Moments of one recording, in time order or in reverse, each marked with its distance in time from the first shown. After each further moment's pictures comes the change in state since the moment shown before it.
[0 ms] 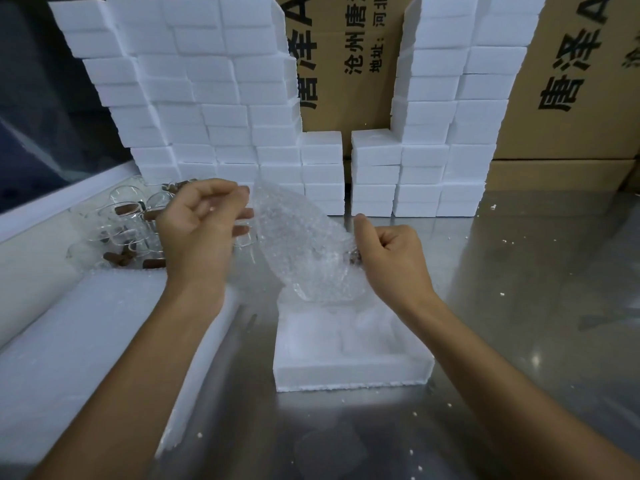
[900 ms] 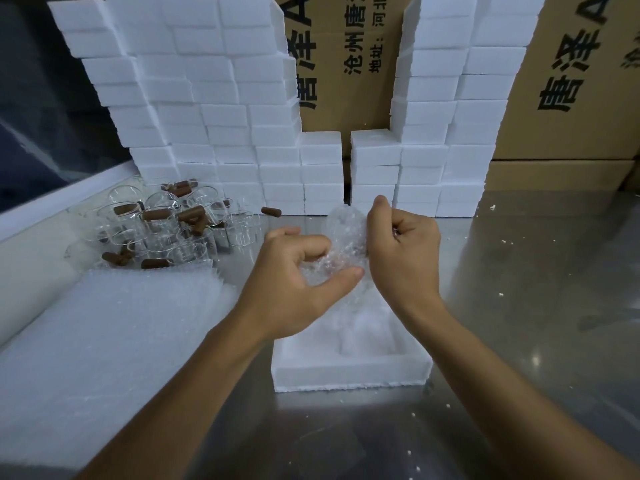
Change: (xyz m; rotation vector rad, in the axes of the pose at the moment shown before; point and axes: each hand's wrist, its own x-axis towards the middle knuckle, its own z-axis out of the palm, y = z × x) left_hand -0.045 -0.021 0.027 0.544 -0.607 0.387; right_hand -0.002 -0.015 0.000 0.055 0.243 -0.208
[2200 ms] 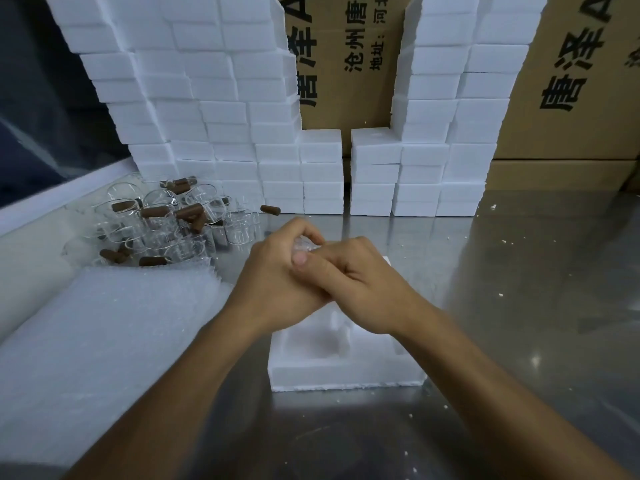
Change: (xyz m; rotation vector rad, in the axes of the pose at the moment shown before) left_hand 0.006 -0.009 -0.004 -0.028 -0.042 -0.219; right_hand -0.012 -0.016 0.002 -0.018 -0.763 -0.140
